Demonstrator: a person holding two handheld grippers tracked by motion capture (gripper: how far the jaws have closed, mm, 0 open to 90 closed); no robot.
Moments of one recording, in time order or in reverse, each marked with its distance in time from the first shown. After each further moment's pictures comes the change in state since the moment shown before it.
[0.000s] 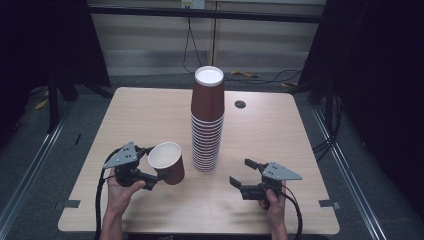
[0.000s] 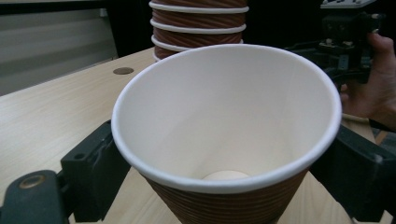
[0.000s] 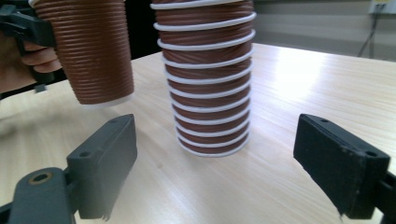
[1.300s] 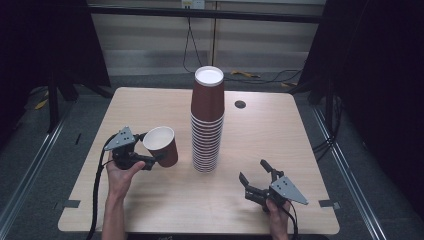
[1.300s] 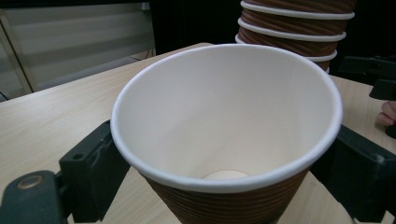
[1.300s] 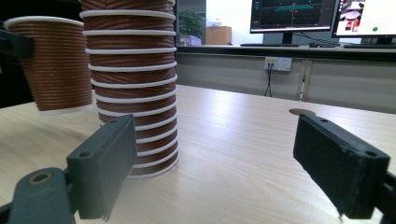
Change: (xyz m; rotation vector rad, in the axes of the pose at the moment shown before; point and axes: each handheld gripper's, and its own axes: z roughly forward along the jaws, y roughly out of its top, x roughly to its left) left arm 0.045 0.004 0.009 0.008 0.134 -0.065; right arm 0.010 -0.028 -0.015 -0.228 -0.304 -0.059
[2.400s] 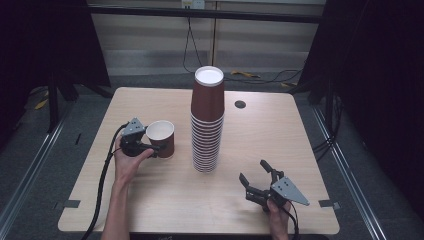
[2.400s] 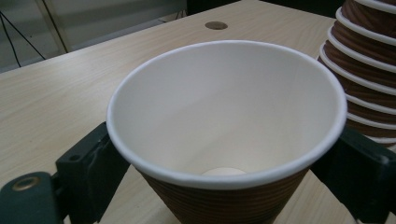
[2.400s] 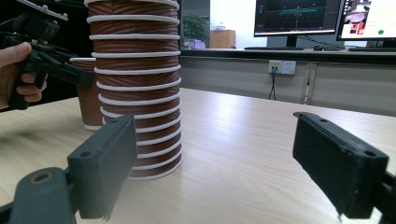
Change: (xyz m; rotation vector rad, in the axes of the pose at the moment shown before) left arm 0.037 -0.011 0.035 0.165 0.120 -0.005; right arm -0.001 0.000 -0.001 -0.014 0.015 -0.003
